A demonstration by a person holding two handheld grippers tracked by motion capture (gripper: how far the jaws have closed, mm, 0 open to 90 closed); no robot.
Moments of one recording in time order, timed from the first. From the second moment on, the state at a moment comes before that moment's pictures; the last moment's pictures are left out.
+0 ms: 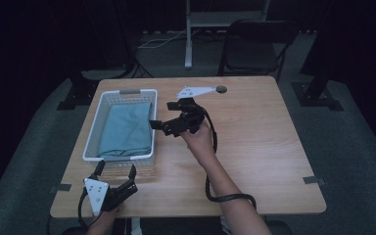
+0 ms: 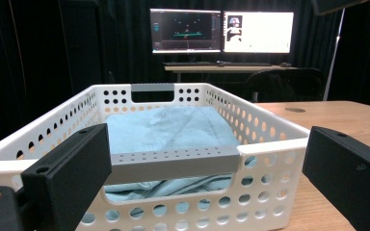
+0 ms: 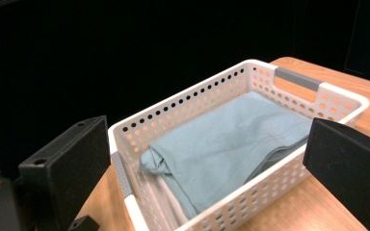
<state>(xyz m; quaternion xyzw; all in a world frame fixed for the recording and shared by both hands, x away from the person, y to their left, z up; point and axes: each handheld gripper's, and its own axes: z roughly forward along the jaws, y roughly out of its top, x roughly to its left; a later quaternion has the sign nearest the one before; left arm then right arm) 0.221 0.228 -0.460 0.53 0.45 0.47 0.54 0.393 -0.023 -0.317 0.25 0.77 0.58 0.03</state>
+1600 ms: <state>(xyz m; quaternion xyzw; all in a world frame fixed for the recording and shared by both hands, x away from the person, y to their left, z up) 0.221 0.228 -0.460 0.53 0.45 0.47 0.53 0.322 -0.201 -0.317 0.35 0.71 0.59 0.19</state>
